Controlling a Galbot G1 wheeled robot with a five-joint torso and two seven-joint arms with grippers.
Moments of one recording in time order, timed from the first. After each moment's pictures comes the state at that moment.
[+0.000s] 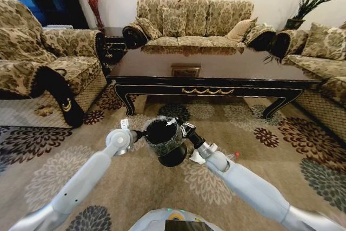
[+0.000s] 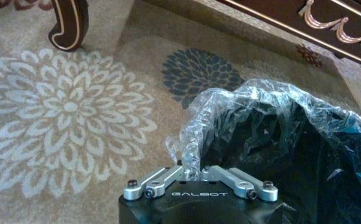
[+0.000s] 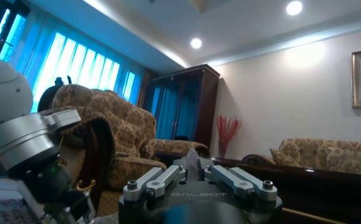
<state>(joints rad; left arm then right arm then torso) 0.84 -0.91 -0.13 -1.88 -1.54 0.66 -0.78 -0.75 0.91 -0.36 1.63 0.46 0.60 0.02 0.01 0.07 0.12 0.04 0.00</state>
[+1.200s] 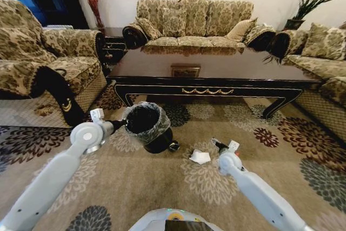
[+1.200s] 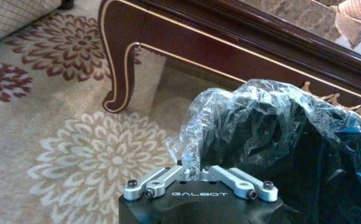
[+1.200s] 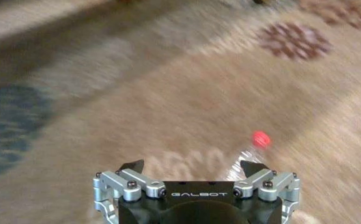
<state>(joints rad) 1.05 -0.73 -0.51 -2.11 -1.63 0.67 -0.77 -0.92 0.99 0.06 1.55 1.31 -0.20 0.98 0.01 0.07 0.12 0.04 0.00</state>
